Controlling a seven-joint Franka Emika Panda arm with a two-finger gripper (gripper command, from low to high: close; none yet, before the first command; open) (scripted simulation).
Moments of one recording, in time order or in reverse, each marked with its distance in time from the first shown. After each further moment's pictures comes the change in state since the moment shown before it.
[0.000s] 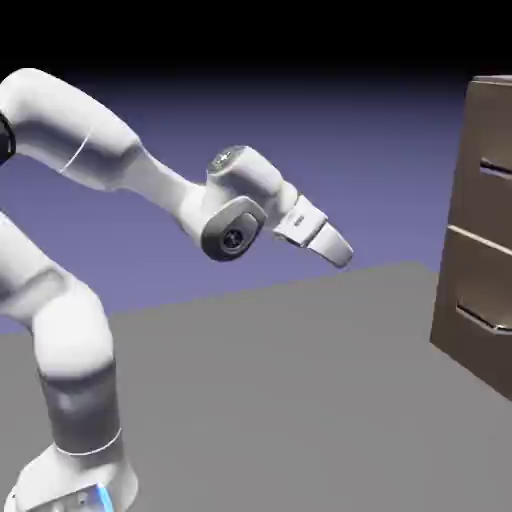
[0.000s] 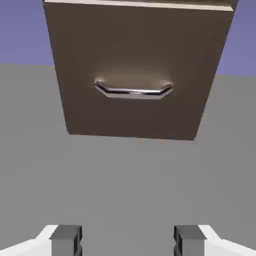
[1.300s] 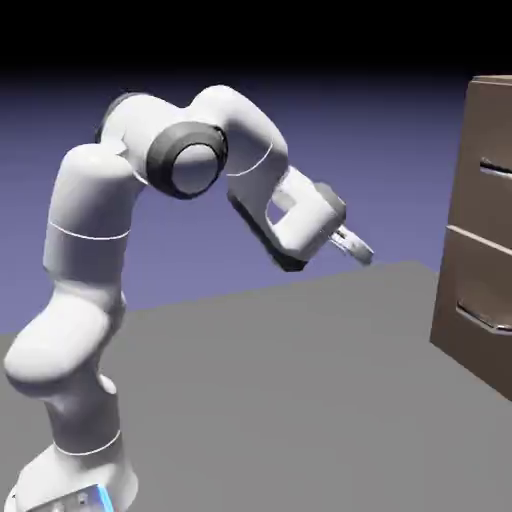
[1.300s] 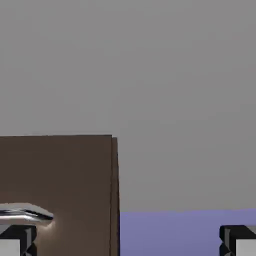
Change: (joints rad) arm -0.567 0.894 0.820 0.769 -1.523 -0.184 -1.696
